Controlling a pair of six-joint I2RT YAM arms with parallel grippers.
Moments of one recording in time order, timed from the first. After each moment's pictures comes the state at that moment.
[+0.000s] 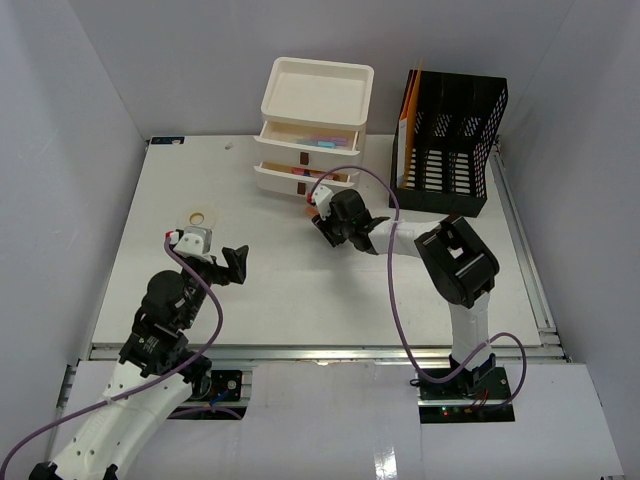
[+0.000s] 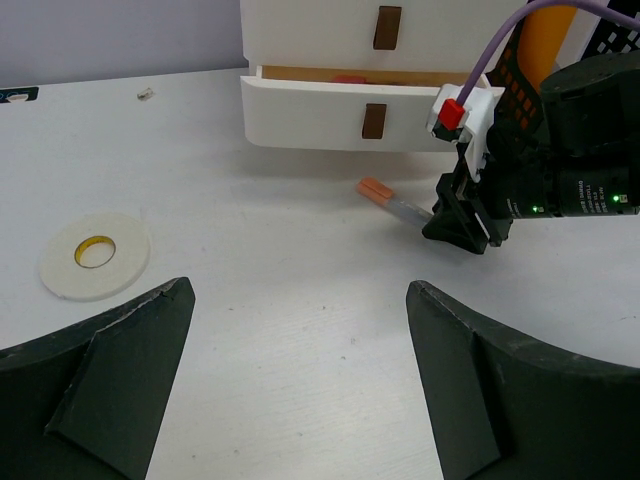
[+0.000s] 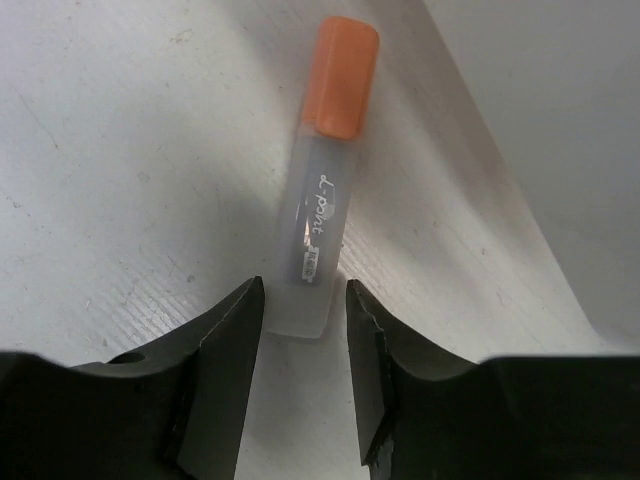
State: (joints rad) left arm -0.48 0.38 0.52 -0.18 -0.20 -0.07; right arm 0.69 2.01 1.19 0.16 -0.03 -0.26
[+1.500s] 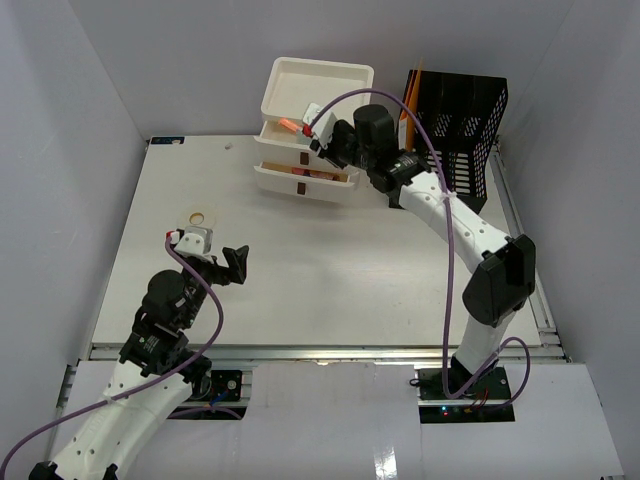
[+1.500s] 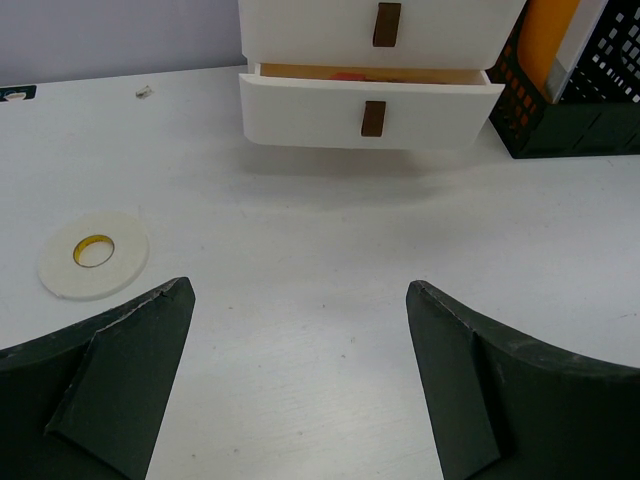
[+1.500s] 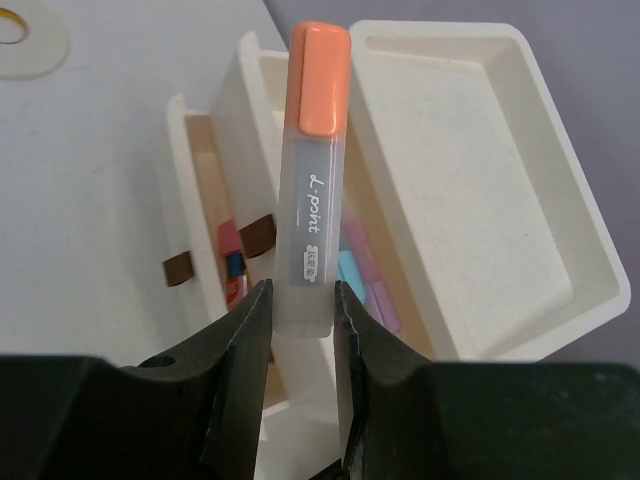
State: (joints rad) left arm -0.48 0.38 0.52 -0.18 -0.19 -0.07; right arm 0.63 1.80 1.76 -0.22 -0.22 -0.64
